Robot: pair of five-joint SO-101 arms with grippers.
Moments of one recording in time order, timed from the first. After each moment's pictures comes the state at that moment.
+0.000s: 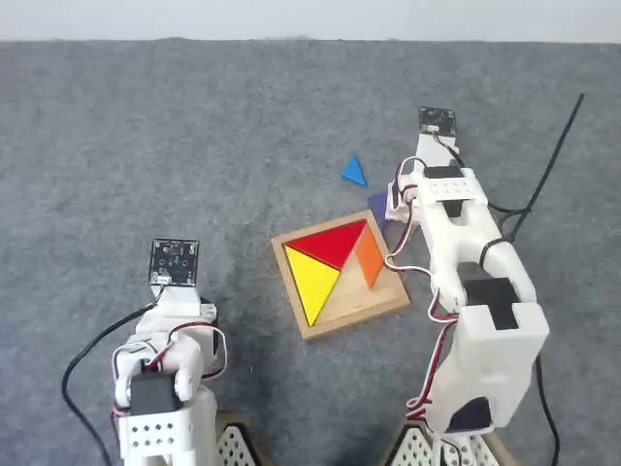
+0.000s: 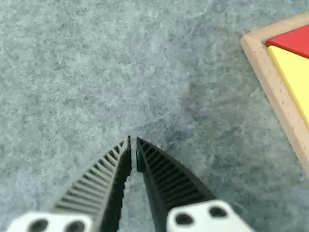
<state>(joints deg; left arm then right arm) -12.0 -103.0 97.2 72.0 -1.7 -8.7 21.4 12.4 46.9 -11.6</state>
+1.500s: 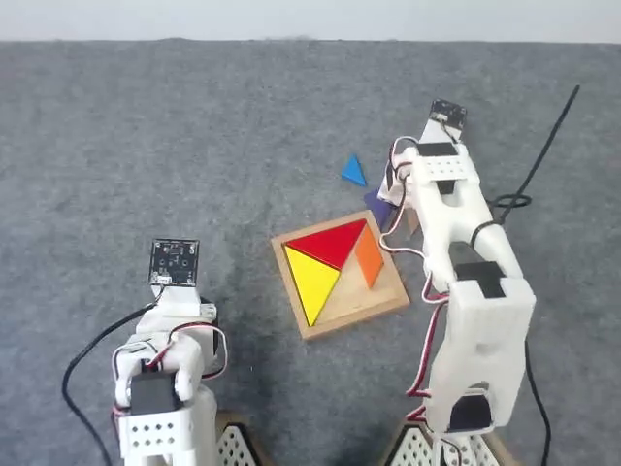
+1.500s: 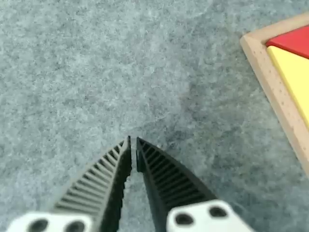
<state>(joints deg) -12.0 -103.0 97.2 72.0 -1.7 -8.5 33.1 -7.0 60.7 -27.6</state>
